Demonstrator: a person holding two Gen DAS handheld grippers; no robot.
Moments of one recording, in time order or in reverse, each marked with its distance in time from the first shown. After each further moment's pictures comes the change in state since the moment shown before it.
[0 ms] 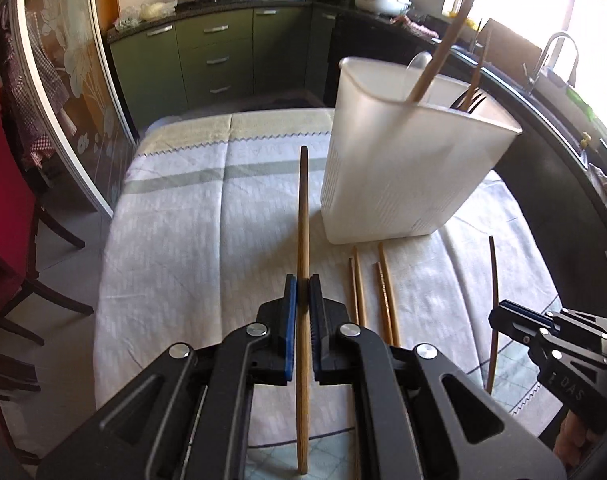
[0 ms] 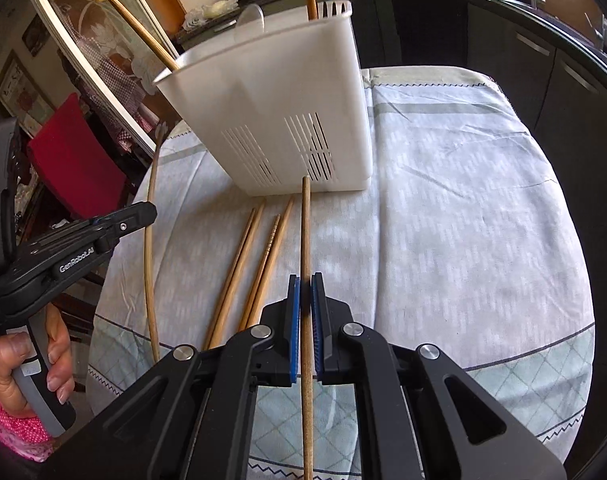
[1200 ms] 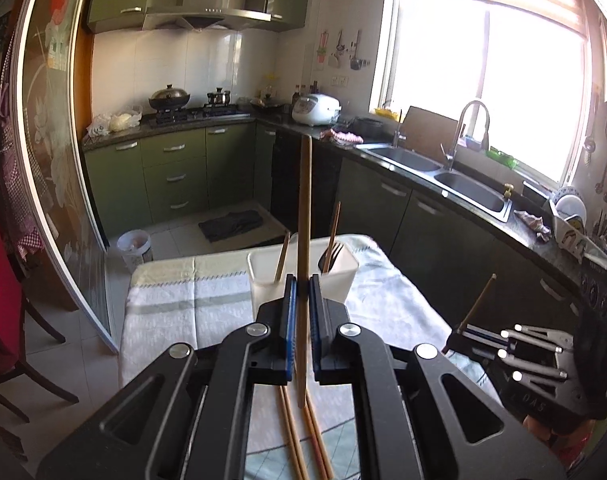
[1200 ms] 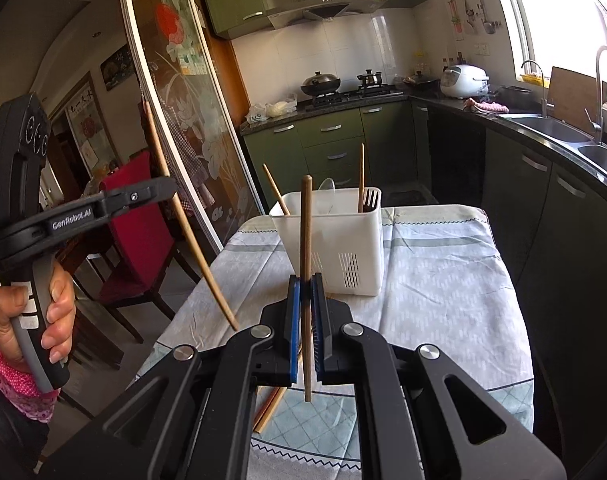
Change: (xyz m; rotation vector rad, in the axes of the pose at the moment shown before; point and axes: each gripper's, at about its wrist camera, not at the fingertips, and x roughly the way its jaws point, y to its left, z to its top) left arm -0.159 -0.037 0.038 0.092 -0.391 -0.162; right arm -0.164 0.030 -0.024 -0.162 -0.398 0.100
